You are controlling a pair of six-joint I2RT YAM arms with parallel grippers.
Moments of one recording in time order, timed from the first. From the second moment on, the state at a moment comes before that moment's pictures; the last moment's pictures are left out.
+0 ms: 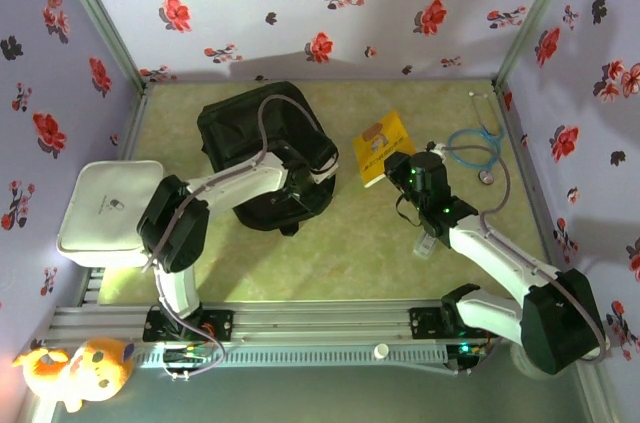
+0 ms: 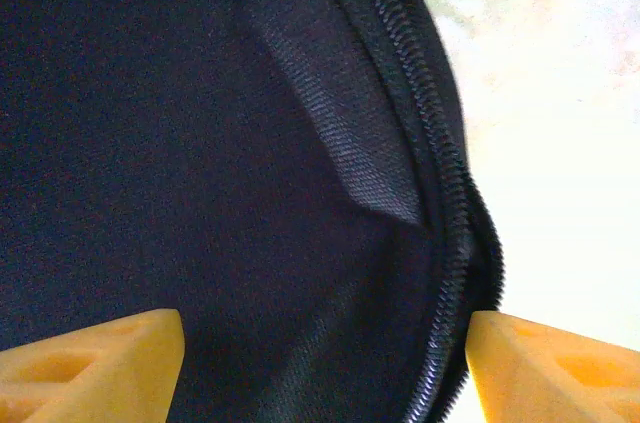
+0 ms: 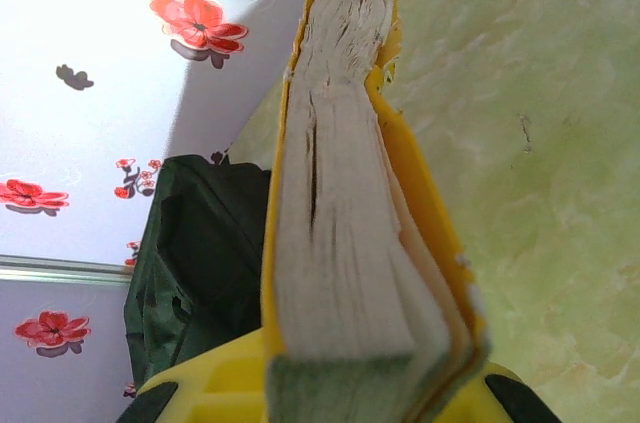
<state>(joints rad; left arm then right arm) -0.83 1.86 1.44 -0.88 -0.12 -0.04 0.46 1.10 0.61 0.07 0.12 1.10</state>
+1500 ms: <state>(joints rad) -0.87 1.86 1.54 -0.95 -0.48 -0.05 0.46 1.14 0.59 0.13 0.11 1.11</state>
